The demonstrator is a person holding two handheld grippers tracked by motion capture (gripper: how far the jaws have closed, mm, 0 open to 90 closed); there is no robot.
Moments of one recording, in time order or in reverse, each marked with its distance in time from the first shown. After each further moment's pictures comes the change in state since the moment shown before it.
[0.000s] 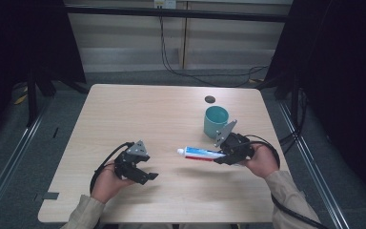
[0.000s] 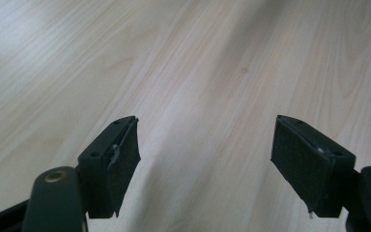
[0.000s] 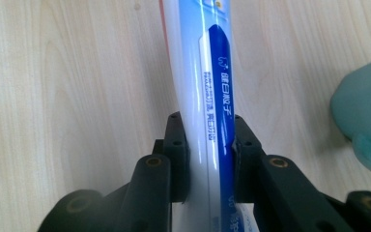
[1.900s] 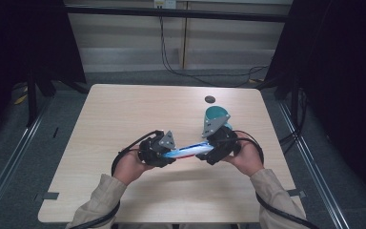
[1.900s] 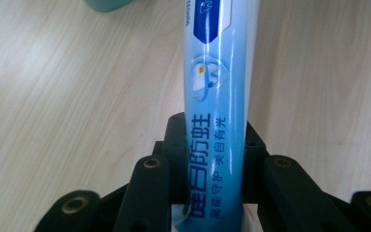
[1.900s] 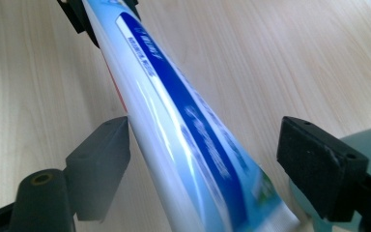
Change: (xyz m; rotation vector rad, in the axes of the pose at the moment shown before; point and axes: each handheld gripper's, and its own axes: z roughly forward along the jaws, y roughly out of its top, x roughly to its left) left arm -0.017 0.074 0.012 0.094 0.031 0.217; right arm 0.002 0.036 -0.002 -0.225 -0.116 0.042
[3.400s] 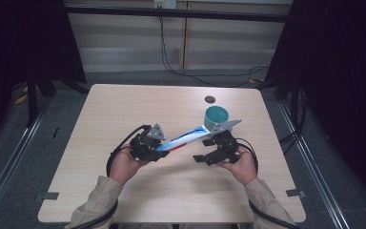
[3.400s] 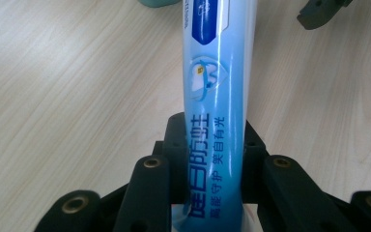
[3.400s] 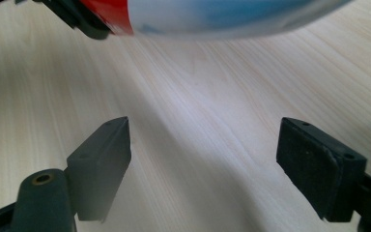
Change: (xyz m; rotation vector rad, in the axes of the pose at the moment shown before) left arm 0.016 -0.015 -0.010 -0.068 0.053 -0.153; right arm -0.007 -0.041 0.033 -0.176 0.125 0.365
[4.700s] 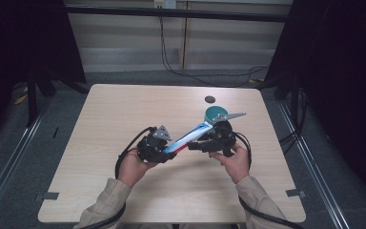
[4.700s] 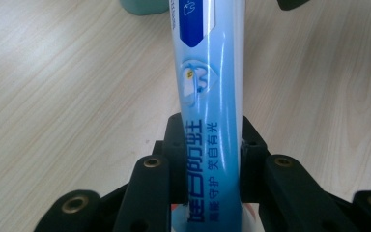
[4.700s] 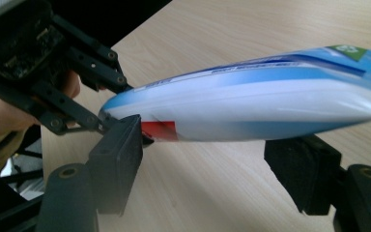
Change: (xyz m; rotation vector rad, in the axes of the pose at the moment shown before) left arm -0.007 0.005 0.018 -0.037 -0.042 -0.075; right arm -0.002 0.021 -0.003 -0.164 0.077 0.241
